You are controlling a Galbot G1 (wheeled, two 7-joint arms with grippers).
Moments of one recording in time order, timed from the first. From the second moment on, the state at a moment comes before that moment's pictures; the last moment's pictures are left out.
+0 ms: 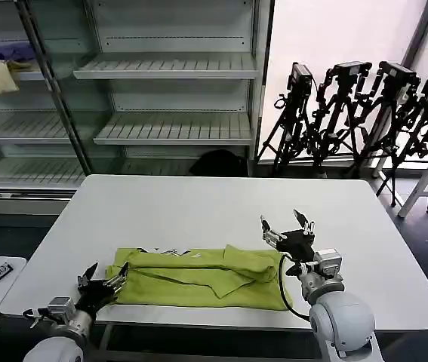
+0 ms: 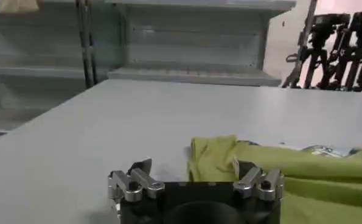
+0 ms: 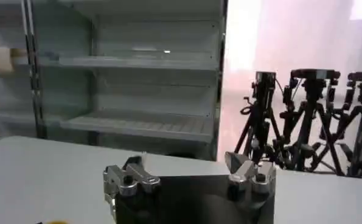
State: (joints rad) left arm 1.42 -1.26 -0.67 -1.93 -0.38 0.37 0.03; right arm -1.18 1.42 0.46 2.14 0.09 -0.55 -0.07
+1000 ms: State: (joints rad) left arm 1.41 -1.29 -0.62 -1.93 -0.42 0.44 0.01; right arm -1.18 1.41 0.47 2.13 0.08 -0.54 -0.08
